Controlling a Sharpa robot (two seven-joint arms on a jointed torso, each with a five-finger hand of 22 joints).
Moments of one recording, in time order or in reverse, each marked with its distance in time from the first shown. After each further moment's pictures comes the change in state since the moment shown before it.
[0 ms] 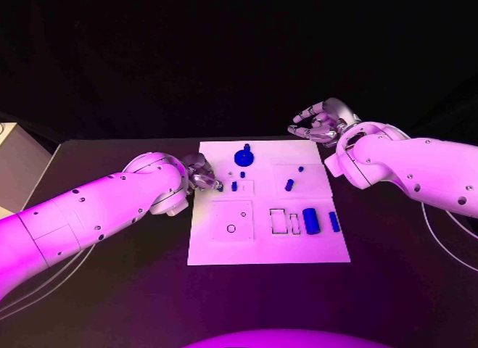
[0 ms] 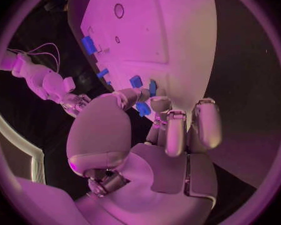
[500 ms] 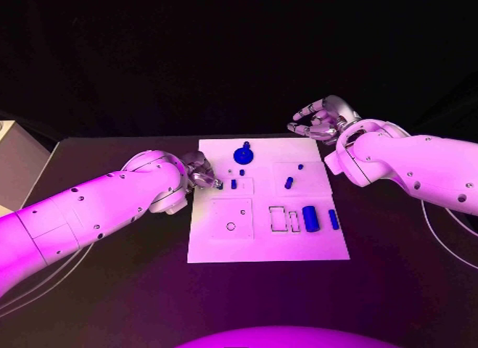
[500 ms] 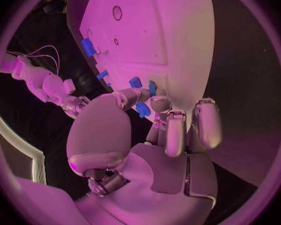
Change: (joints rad) left arm -0.001 -0.003 -0.001 0.005 -0.014 0.009 -0.002; left_hand 0.000 0.000 0.000 0.000 0.000 0.000 0.000 0.003 0.000 -0.001 0.002 -0.004 -0.006 0.004 -0.004 0.000 0.000 0.000 0.000 0.000 0.000 -0.002; right arm 0.000 -0.001 0.000 0.002 0.000 0.000 0.000; right_hand 0.000 0.000 0.000 0.000 0.000 0.000 0.000 0.000 0.000 0.000 0.000 0.000 0.000 0.000 0.000 0.000 0.000 0.000 0.000 0.000 0.000 0.000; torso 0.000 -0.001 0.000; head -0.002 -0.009
